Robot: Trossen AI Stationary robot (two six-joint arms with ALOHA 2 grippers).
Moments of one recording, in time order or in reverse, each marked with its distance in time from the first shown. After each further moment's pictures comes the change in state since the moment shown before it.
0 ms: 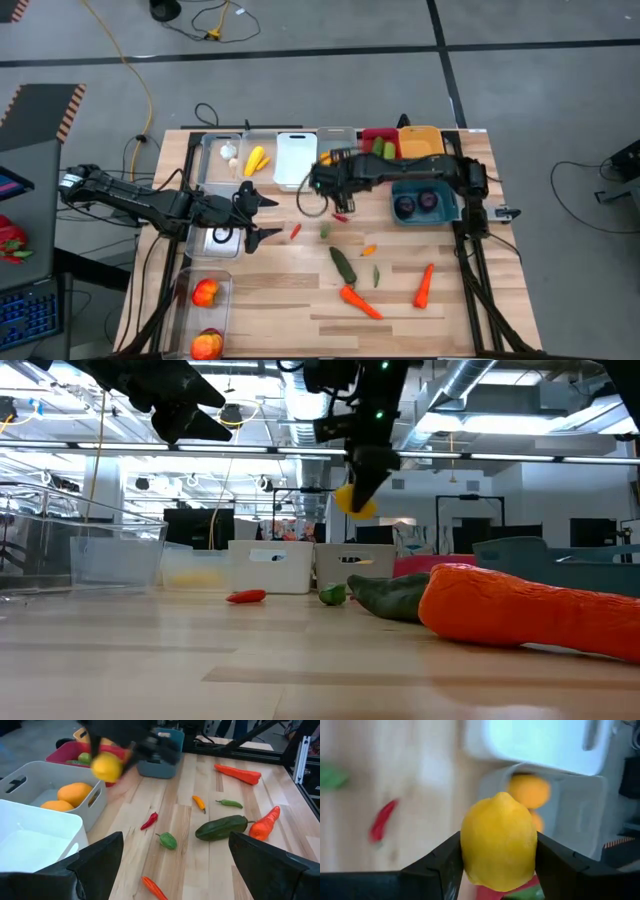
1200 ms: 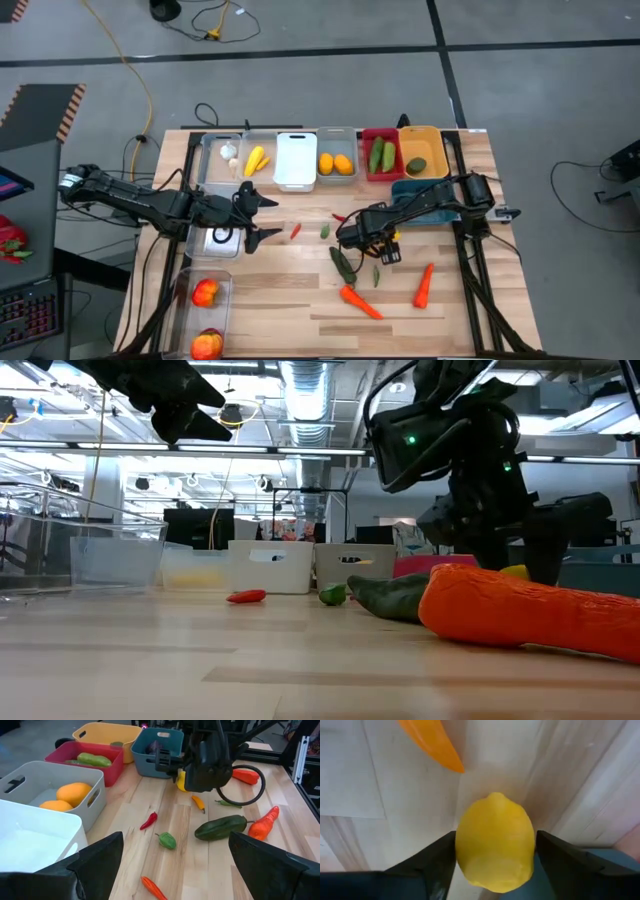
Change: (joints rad) left arm 0.000 0.000 0.000 0.000 0.003 -0.001; right arm 0.253 0.000 -0.481 -0.175 -0.299 0.273
